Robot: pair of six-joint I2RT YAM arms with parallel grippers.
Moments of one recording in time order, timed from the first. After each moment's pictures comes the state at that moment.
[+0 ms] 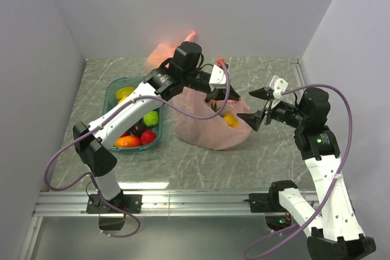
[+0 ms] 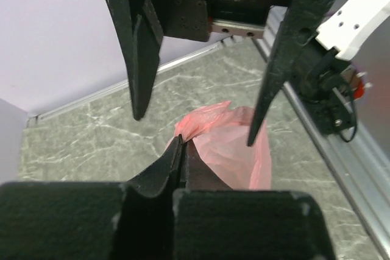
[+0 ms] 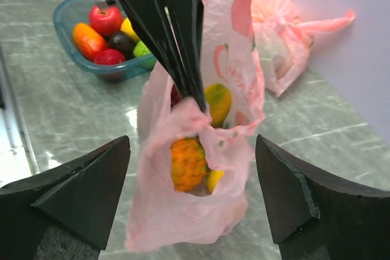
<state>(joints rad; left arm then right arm) -0.80 1.74 1.85 -0.43 0.95 0.56 0.10 0.80 1.03 -0.43 -0.88 -0.33</state>
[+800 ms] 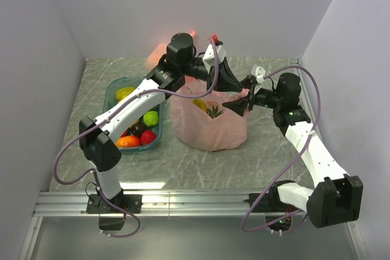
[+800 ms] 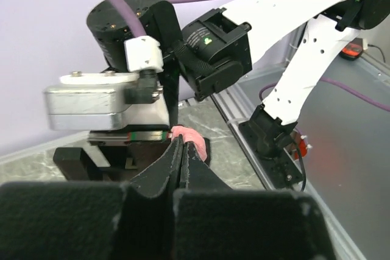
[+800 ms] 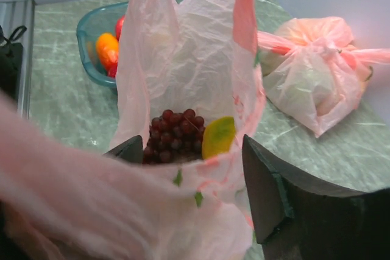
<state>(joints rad) -0.74 1.79 1.85 0.03 1.18 0.03 0.15 1.14 0.91 0.07 -1.06 -0.22</state>
